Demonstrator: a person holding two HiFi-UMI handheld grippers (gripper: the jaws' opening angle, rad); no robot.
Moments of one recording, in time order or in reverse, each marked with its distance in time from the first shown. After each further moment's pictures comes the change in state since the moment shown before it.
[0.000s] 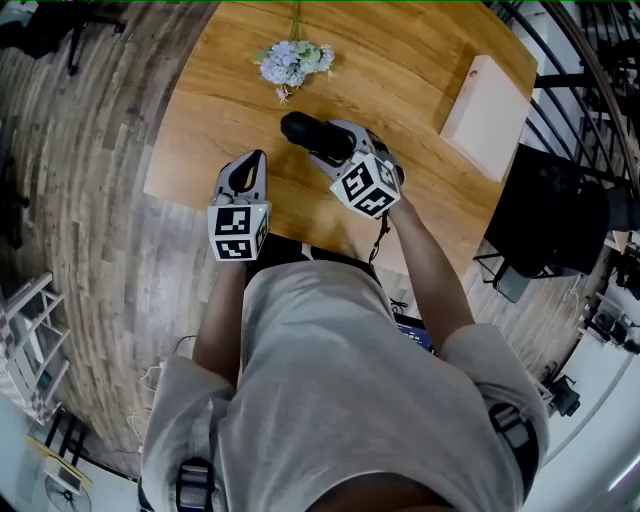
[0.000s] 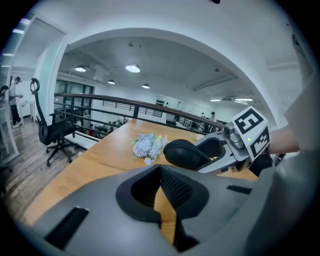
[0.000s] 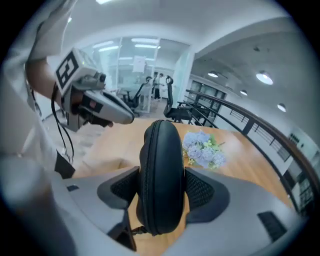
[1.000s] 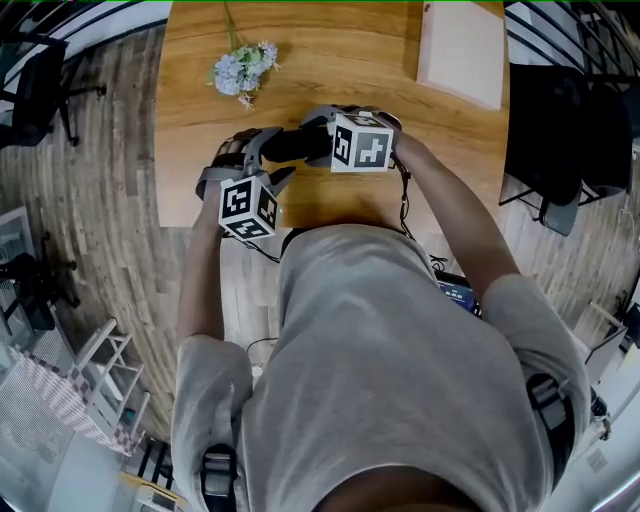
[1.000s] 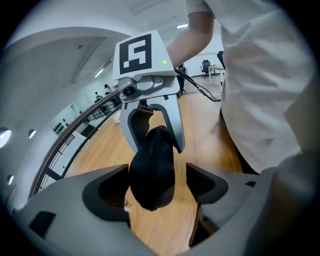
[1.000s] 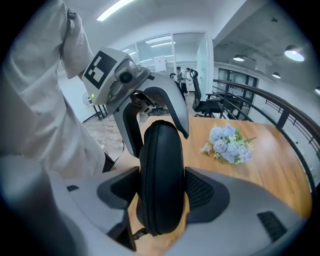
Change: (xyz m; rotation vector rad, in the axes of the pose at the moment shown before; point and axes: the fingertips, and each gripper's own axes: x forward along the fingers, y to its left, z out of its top) left arm 0.030 -0.116 -0.013 1.254 0.274 -0.630; right arm -0.043 0.030 -0.010 -0.042 0.032 0.388
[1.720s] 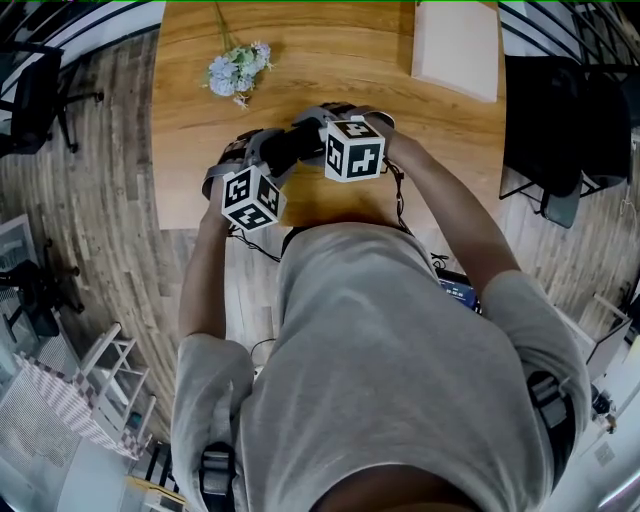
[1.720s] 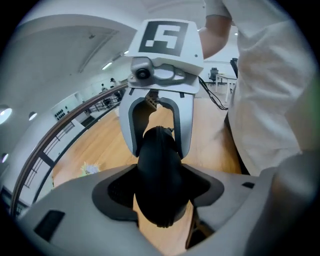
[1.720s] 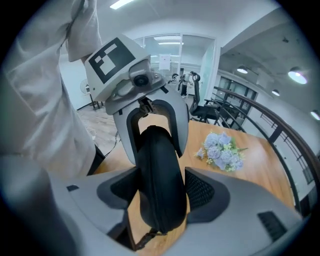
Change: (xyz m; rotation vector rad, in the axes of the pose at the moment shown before) left arm 0.021 -0.004 -0.002 -0.130 -0.011 -0.034; right arm 0.004 -0.001 0.000 -0.105 0.013 -0.103
